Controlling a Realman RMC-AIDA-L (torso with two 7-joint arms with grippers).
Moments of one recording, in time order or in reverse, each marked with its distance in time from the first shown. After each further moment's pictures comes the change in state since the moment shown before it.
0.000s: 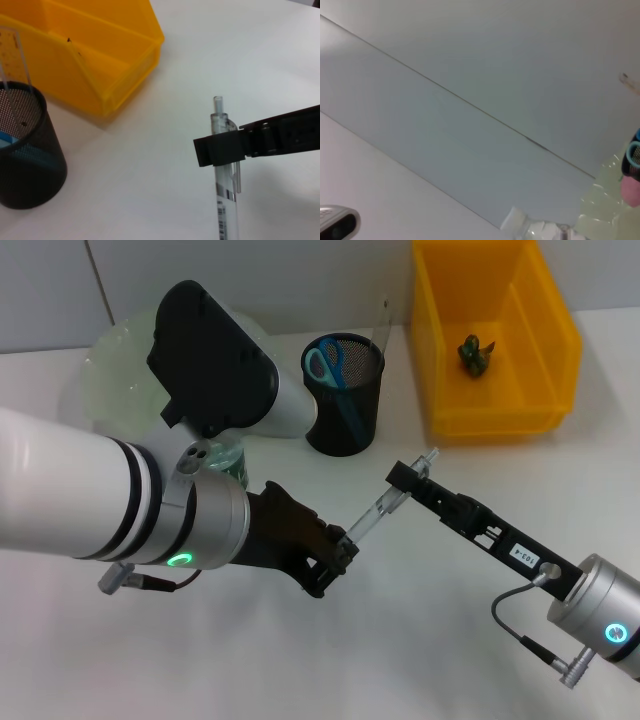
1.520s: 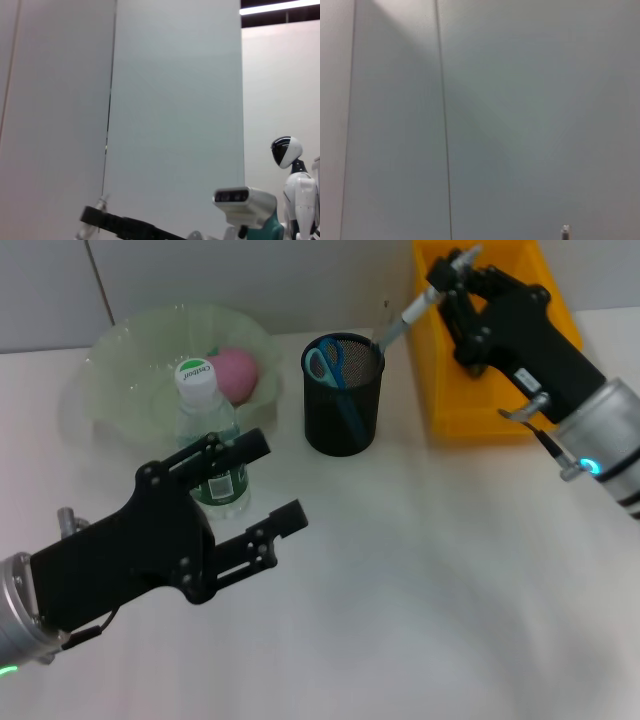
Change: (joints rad) left arm 0.170 0.009 -0.377 -1.039 -1.453 0.334 1.760; right arm 0.247 -0.008 0.336 -0.099 0.023 0.037 -0.826
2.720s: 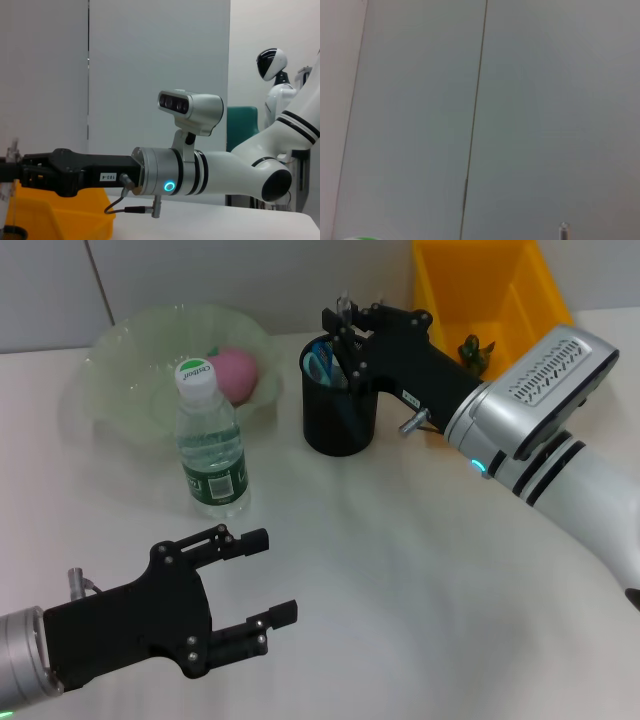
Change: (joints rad) left arm -0.020 0.006 -0.152 -0.079 0.340 -0.019 0.043; right arm 0.067 0.008 -0.014 0.205 -0.023 0.423 -0.308
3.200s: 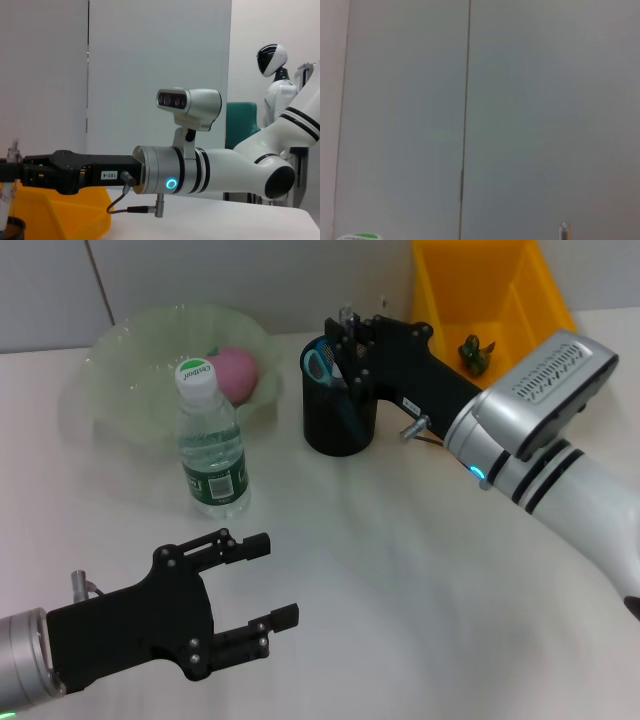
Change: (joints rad) left arm -0.002 0.001 0.007 -0.002 0.006 -0.011 -0.013; right arm -0.023 0.001 0.011 0.023 0.001 0.028 0.046
